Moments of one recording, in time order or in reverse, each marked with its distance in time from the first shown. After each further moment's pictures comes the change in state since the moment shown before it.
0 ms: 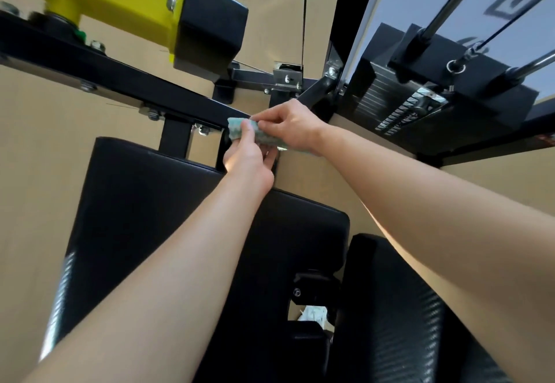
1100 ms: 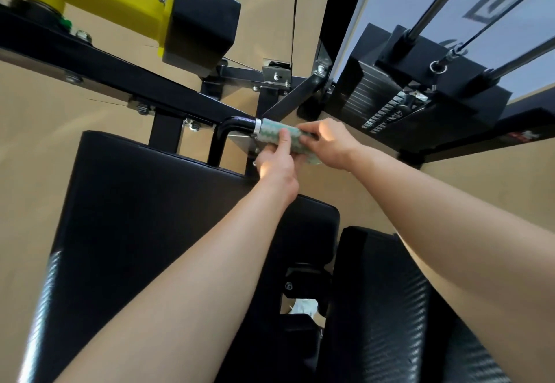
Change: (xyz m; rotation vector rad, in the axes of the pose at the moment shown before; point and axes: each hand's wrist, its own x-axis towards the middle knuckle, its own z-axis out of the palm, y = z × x) left_hand -0.002 -0.060 0.011 0.053 -0.203 -0.093; right_hand -0.051 0.040 -0.019 -0.256 0.117 0.256
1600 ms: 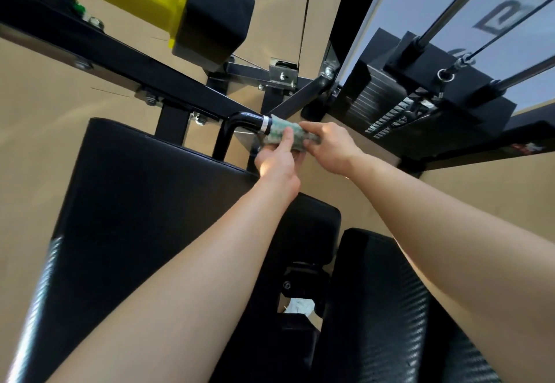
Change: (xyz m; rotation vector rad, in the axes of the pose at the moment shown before) left_hand 0.005 0.003 -0.008 -0.079 0.024 0.009; right_hand -0.001 -0.001 0.013 -0.011 0.048 -0.012
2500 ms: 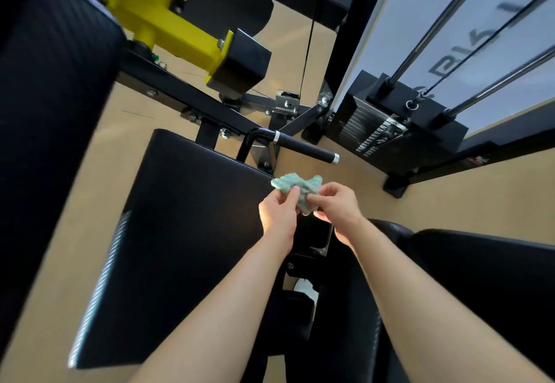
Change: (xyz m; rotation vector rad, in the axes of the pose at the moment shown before) left_hand -0.137 -0.005 -0.083 0.526 -0.042 0.190; right_hand -0.160 -0.023 0.026 0.798 0.143 0.348
